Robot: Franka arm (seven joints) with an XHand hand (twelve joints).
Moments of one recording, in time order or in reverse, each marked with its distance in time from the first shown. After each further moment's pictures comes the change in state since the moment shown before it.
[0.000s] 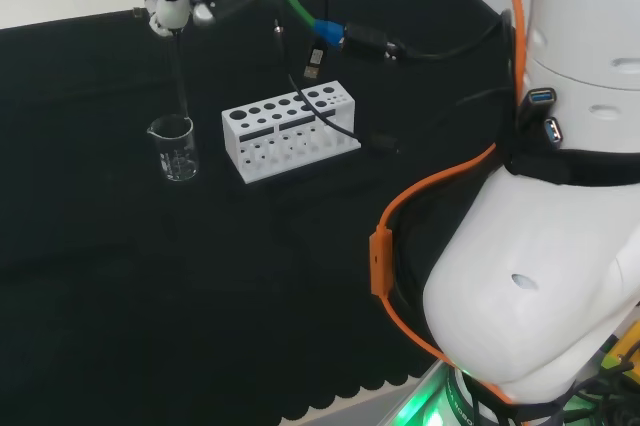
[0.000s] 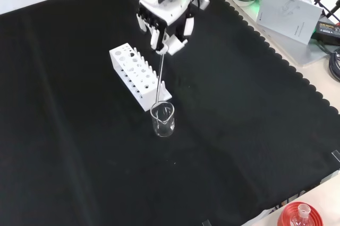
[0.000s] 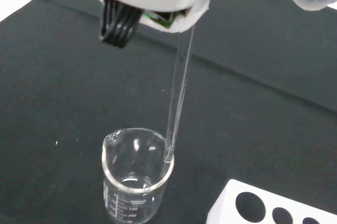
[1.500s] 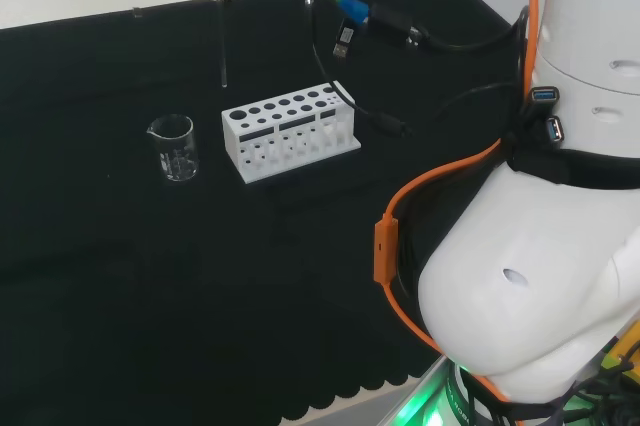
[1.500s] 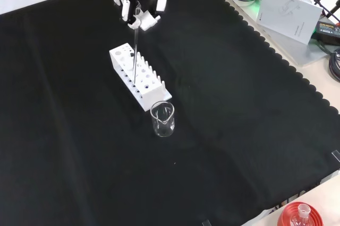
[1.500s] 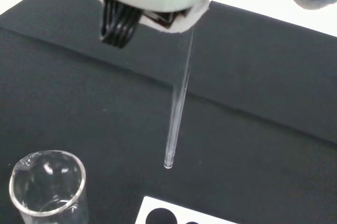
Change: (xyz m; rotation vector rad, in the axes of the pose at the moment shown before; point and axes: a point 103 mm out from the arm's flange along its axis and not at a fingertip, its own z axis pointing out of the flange) arm -0.086 -0.001 -0.010 -0.047 0.028 0.043
